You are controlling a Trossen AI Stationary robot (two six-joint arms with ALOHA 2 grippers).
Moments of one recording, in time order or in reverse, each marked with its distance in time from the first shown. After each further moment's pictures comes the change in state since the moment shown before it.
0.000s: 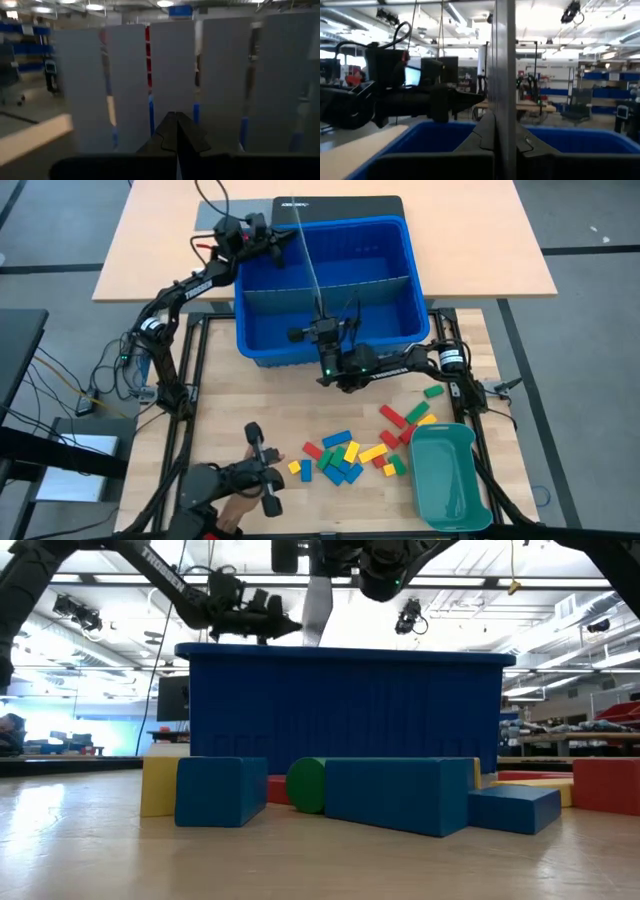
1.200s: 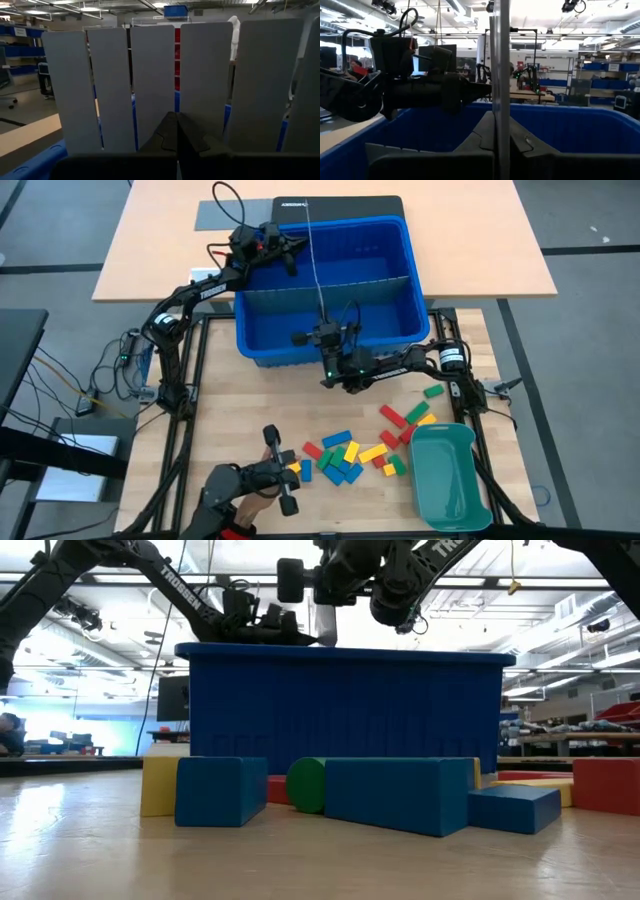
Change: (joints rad) left arm -0.057 0.108 0.011 0.126 -0.029 0.007; right arm -0.027 0.000 -0.133 -0.013 0.031 0.128
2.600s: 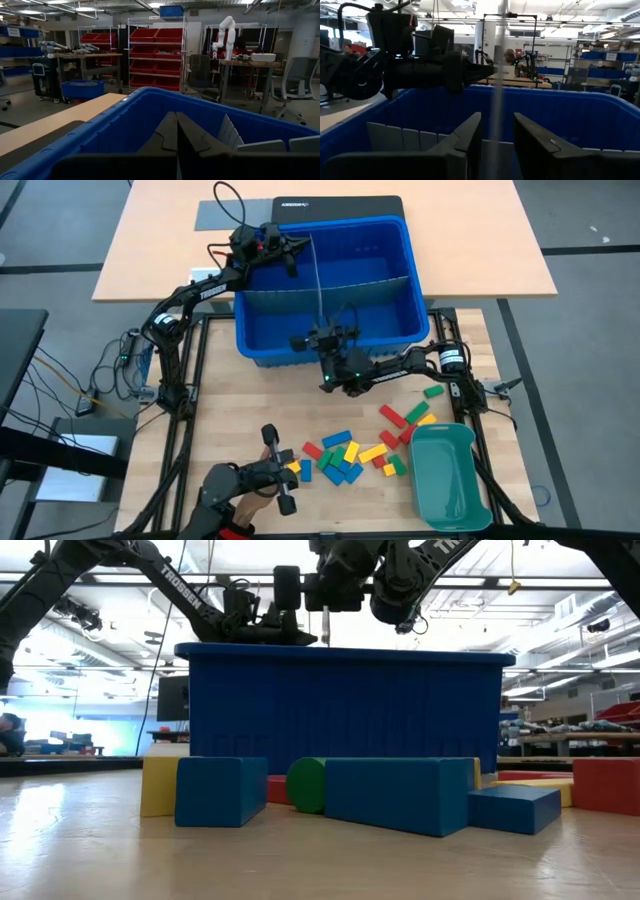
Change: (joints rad) left arm 0.000 -0.001 0.001 -0.002 0.012 0.001; right arm 0.022 0.001 0.000 -0.084 0.072 0.058
